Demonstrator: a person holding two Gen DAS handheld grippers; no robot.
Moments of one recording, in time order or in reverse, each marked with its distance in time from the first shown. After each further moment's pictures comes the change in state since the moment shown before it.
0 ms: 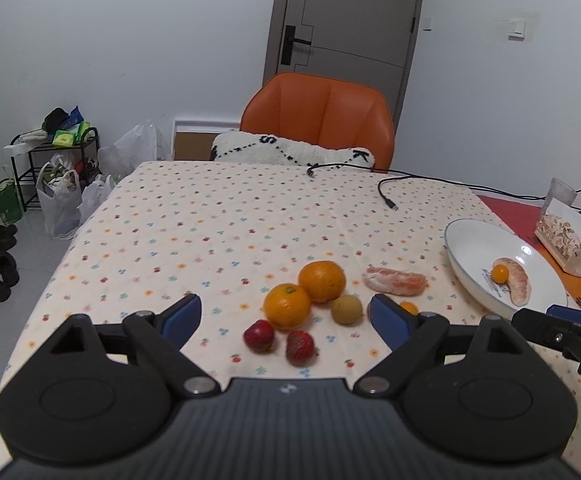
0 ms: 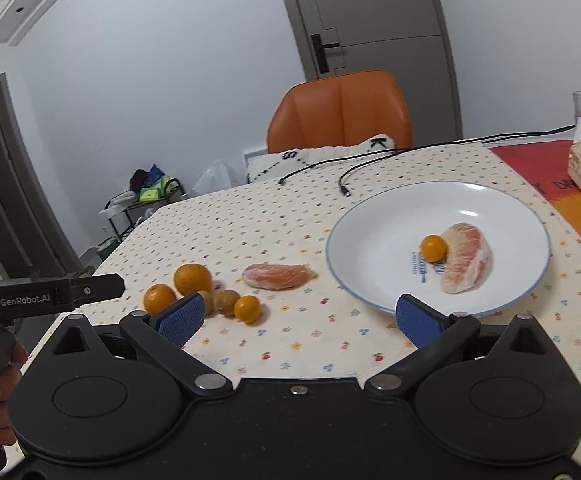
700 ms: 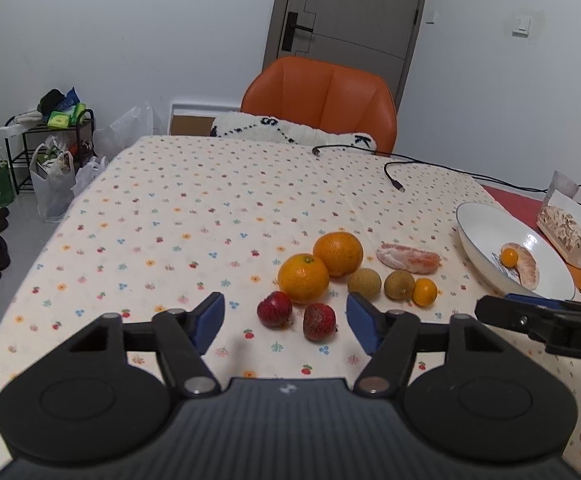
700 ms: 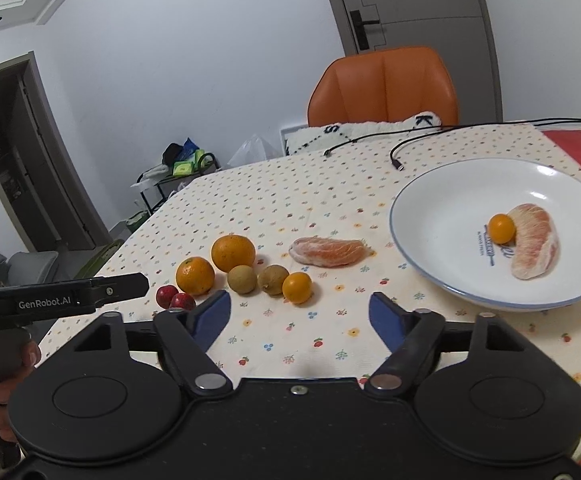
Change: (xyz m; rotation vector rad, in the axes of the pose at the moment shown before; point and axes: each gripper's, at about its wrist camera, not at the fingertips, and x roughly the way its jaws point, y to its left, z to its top) left arm 0.018 0.017 -0.017 -0.025 0.037 -0.036; right arm 0.031 0.022 -0.008 -0.035 0.072 0.097
